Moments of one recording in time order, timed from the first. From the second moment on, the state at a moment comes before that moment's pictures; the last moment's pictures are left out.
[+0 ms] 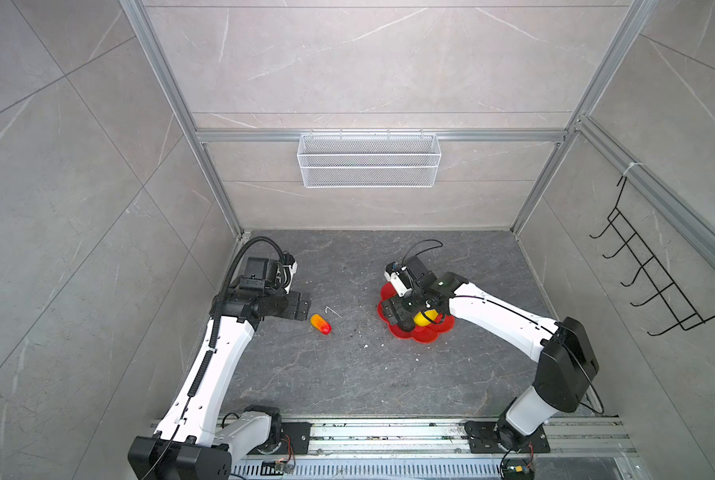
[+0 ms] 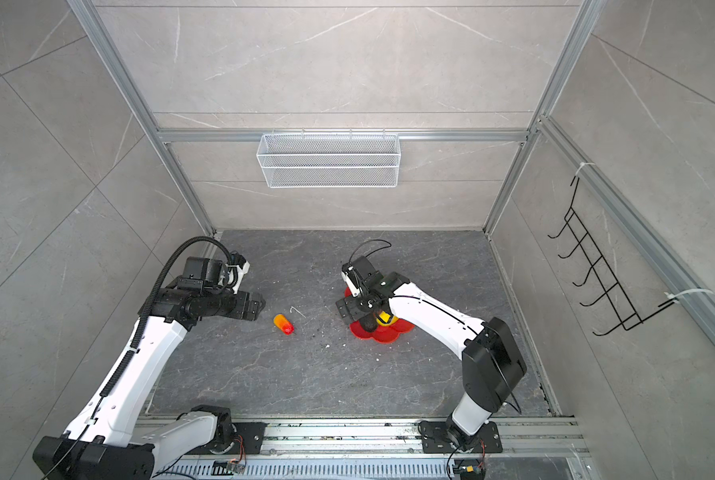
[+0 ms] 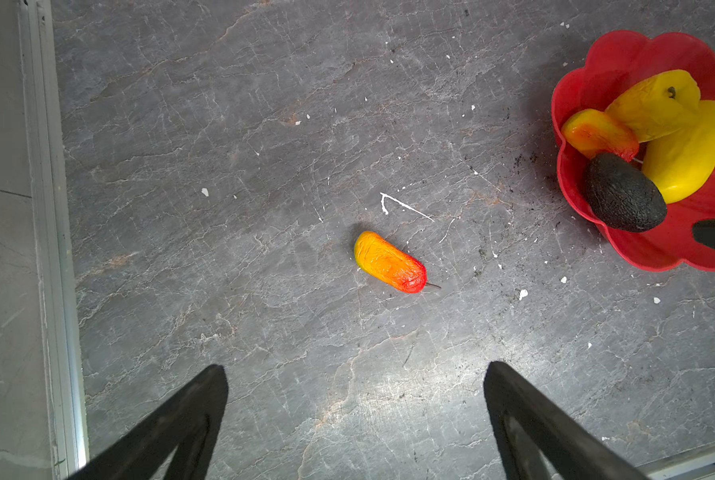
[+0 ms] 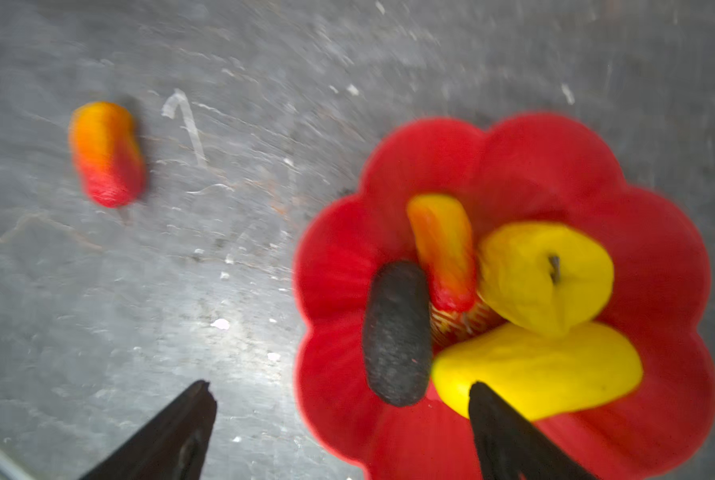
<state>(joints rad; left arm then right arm) -0.17 1.12 1.17 -1.01 0.09 0.07 0.74 1.65 1.36 -0.73 0.01 0.14</state>
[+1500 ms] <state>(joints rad) -0.16 1.13 1.15 -1.01 0.08 0.07 0.98 2.46 2.07 -0.65 -0.07 0.07</state>
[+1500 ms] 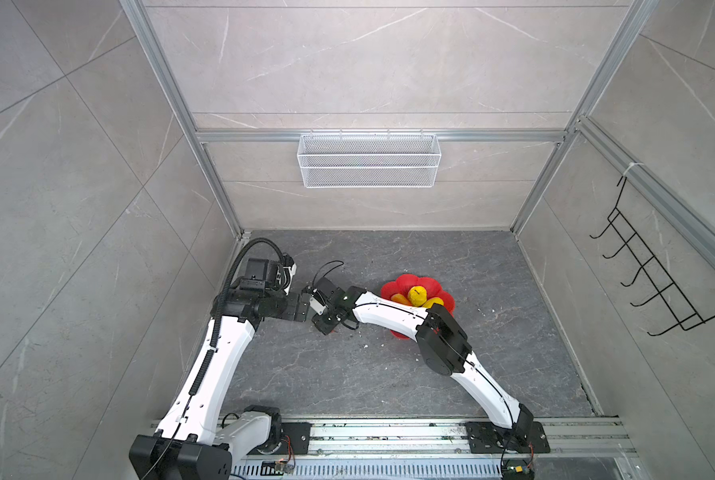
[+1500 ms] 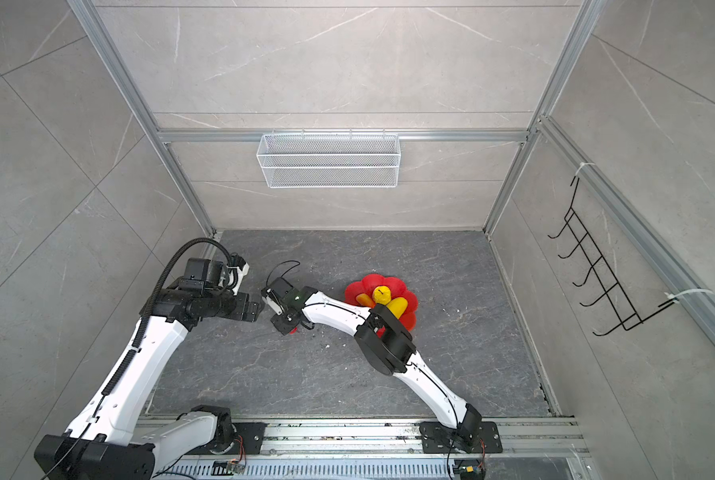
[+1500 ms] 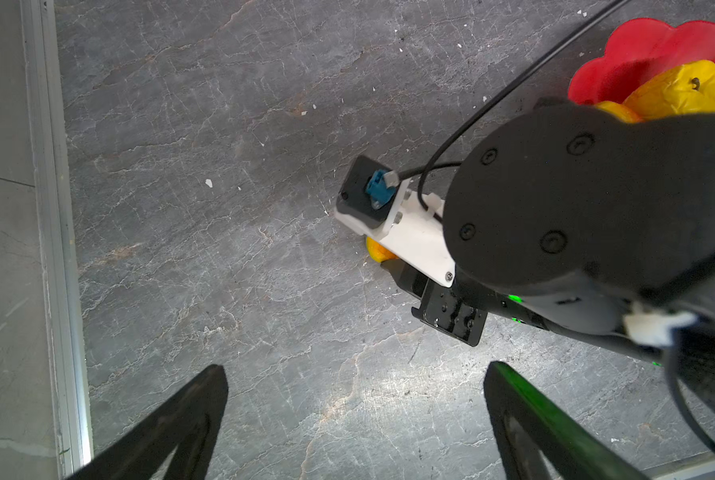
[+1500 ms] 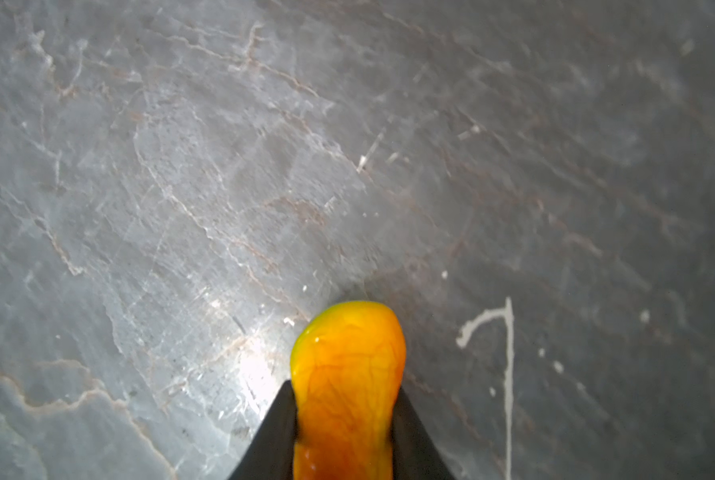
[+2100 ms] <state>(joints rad) -0.16 1.13 1.15 -1.01 0.08 0.07 0.76 1.54 1.15 -0.43 -0.01 -0.13</state>
